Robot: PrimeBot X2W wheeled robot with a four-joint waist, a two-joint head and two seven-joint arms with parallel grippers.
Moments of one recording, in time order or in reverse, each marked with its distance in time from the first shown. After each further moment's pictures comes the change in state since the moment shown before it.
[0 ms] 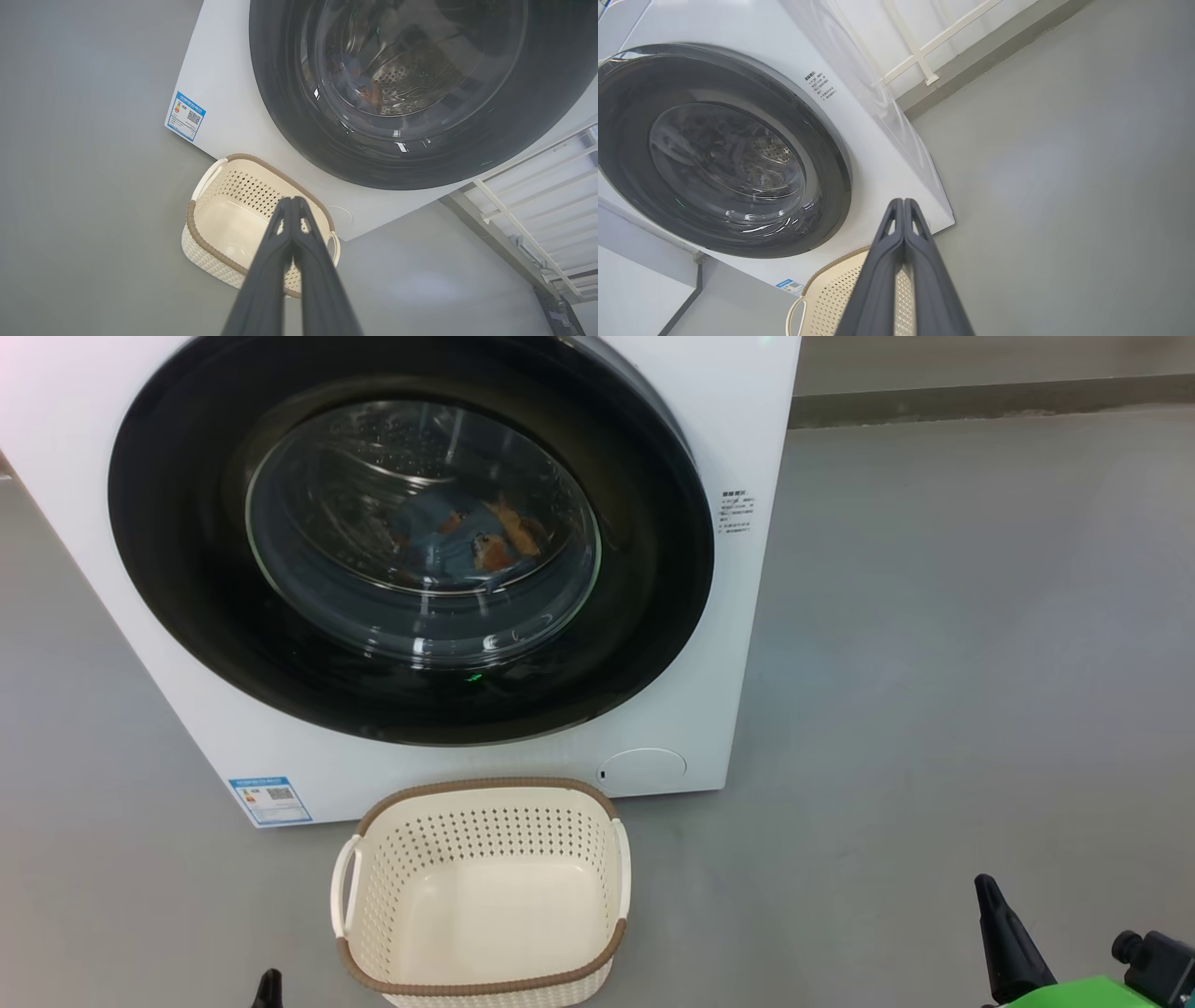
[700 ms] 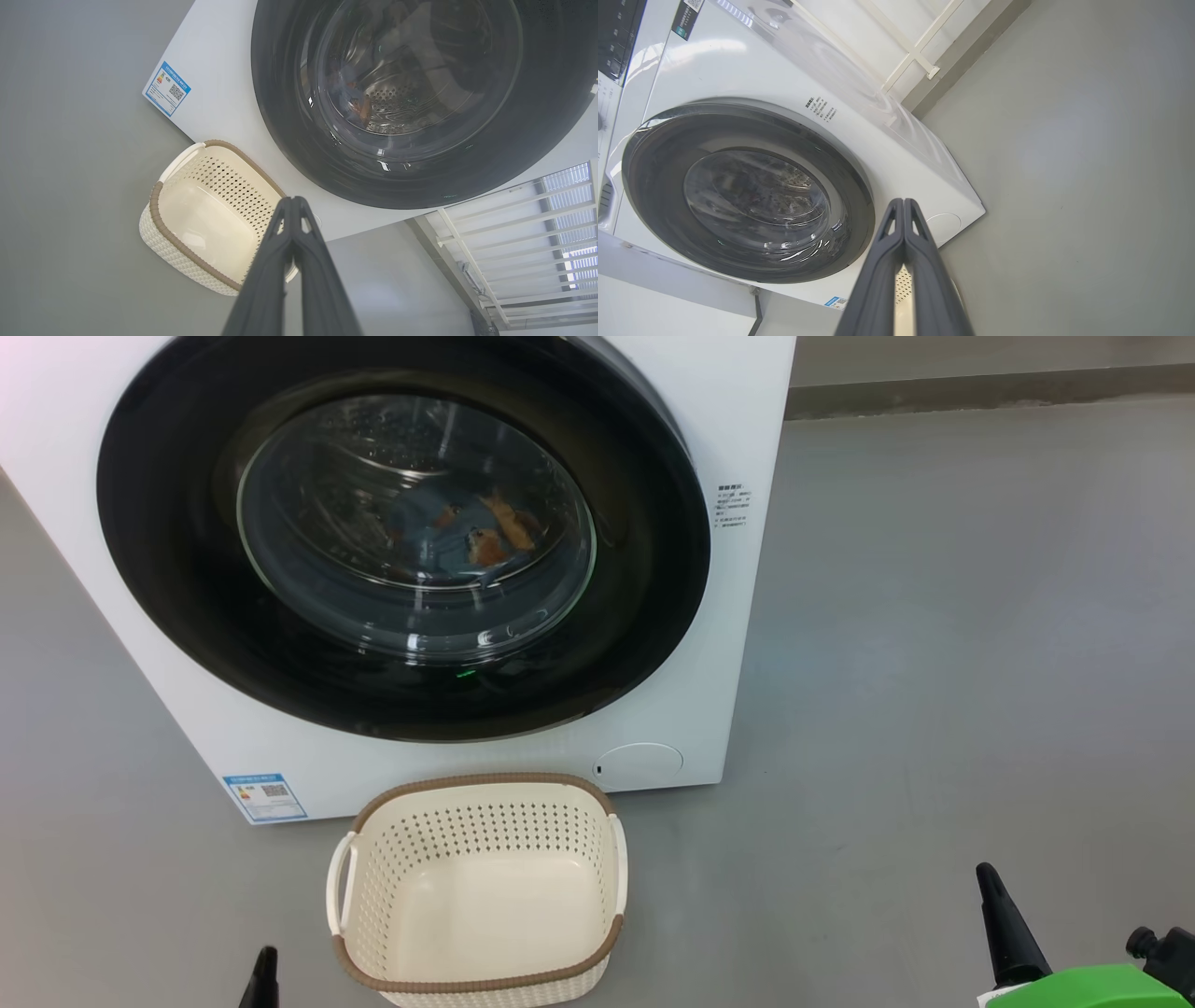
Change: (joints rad) left arm -0.026 0.000 0.016 -0.010 -0.200 0.001 0.060; right arm -0.025 0.002 -0.004 0.003 0.230 0.000 0.060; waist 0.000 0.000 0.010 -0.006
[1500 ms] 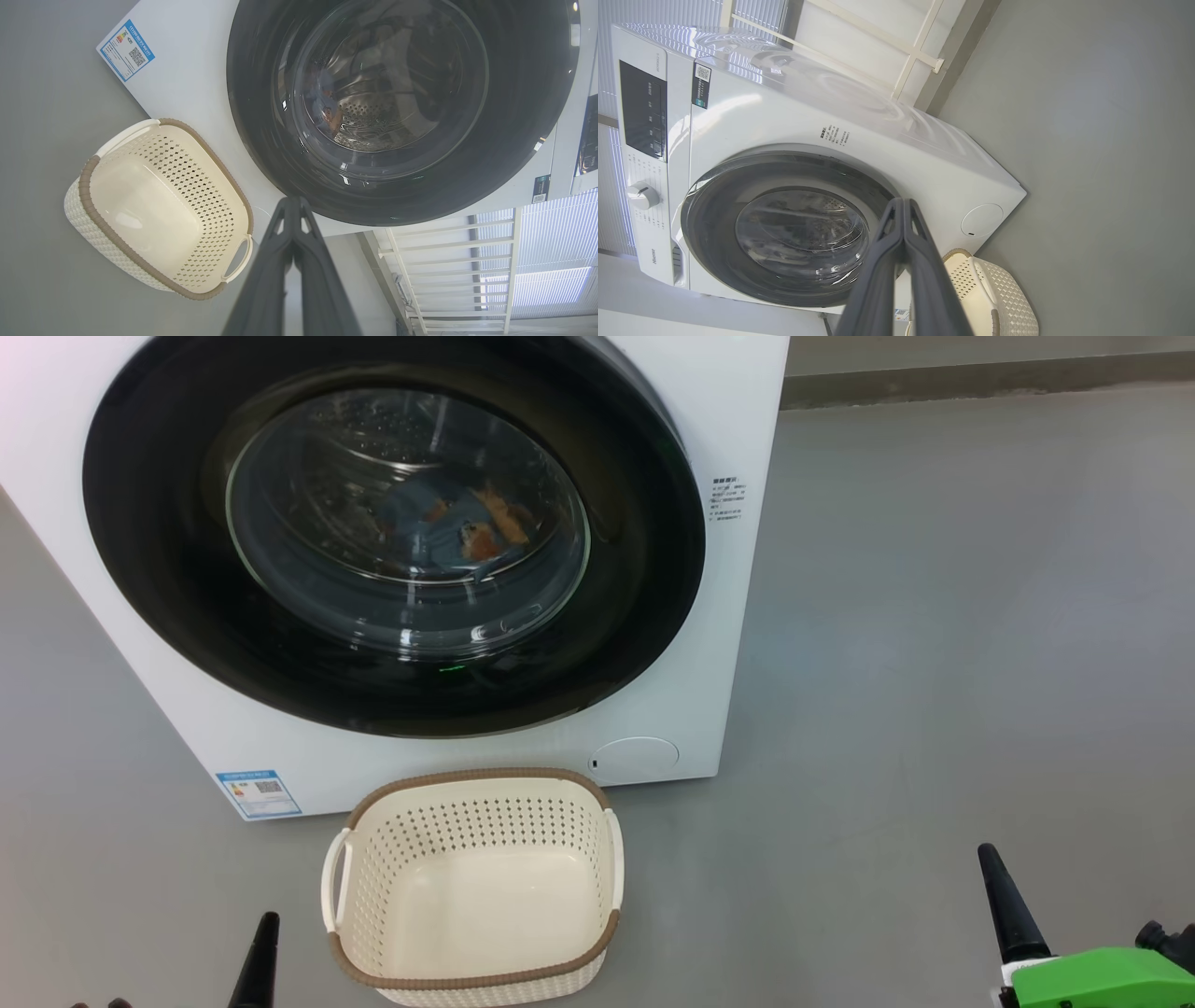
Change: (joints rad) left arm -0.055 0.000 0.016 -0.018 -0.251 0.000 0.071; right arm -0.030 0.004 -0.009 0.002 0.295 0.000 0.071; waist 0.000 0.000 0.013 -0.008
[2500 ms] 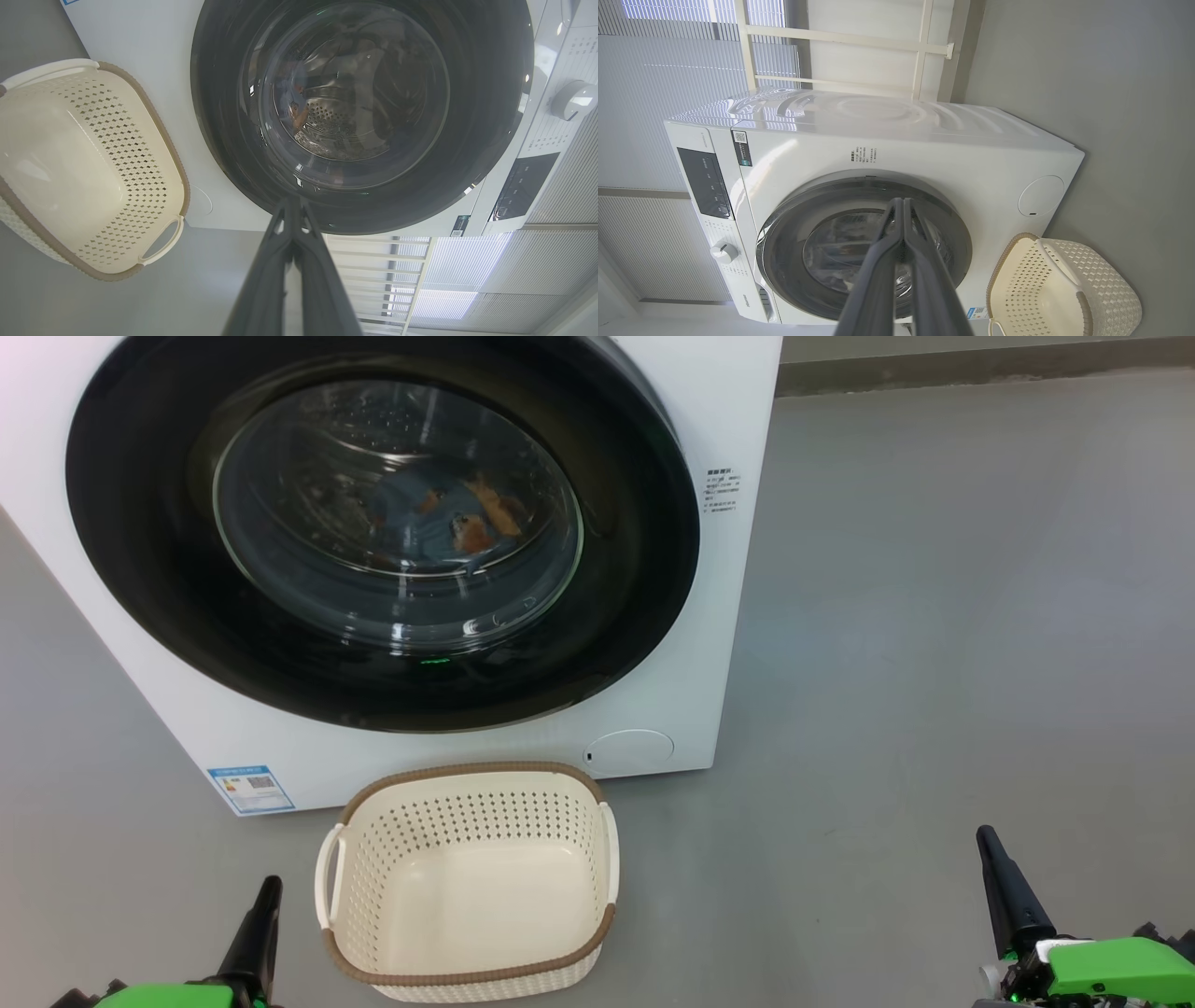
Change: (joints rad) left arm -0.044 -0.001 0.022 -0.015 -0.304 0.000 0.085; right arm -0.031 0.005 -0.012 0.003 0.342 -0.004 0.086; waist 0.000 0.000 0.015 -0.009
